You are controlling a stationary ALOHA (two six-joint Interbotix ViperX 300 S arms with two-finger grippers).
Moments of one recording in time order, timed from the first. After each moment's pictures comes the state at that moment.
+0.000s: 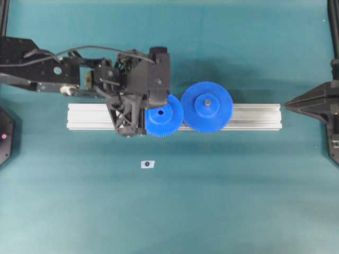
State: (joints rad) left arm 0.10 -0.05 0.45 0.02 0.30 0.11; right arm -0.10 -1.12 1.22 0.02 0.31 0.10
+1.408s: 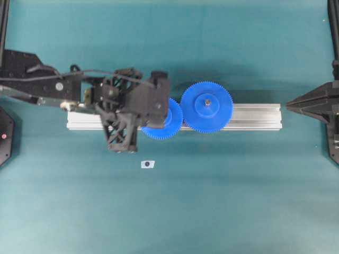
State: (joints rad) left arm 0.04 -0.05 0.51 0.02 0.36 0.10; right arm -0.10 -1.14 1.23 0.02 0.31 0.11
